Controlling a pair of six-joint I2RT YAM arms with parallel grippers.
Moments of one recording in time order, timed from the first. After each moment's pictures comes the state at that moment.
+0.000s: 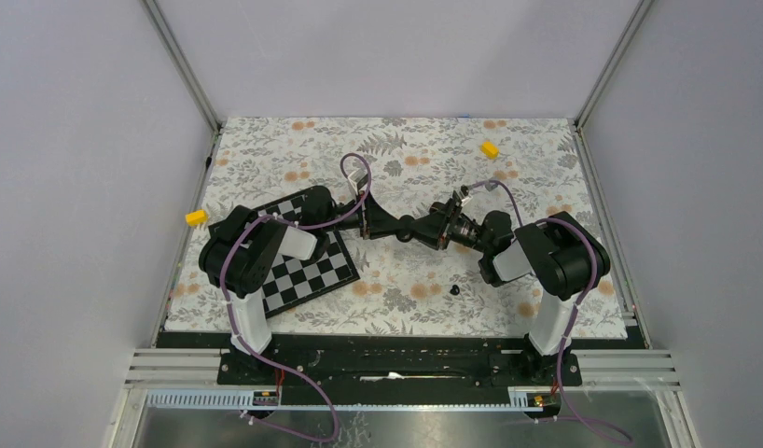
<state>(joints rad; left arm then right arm) -0.43 1.87 0.74 1.11 1.00 -1.44 0.38 1.86 0.47 1.42 -0.77 1.51</state>
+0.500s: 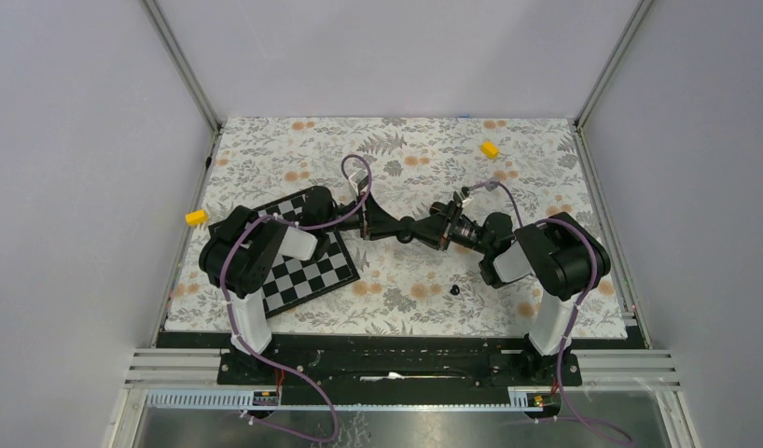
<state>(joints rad) -0.43 1.87 0.74 1.12 1.00 -1.46 0.38 1.85 0.47 1.46 -0.77 1.53</state>
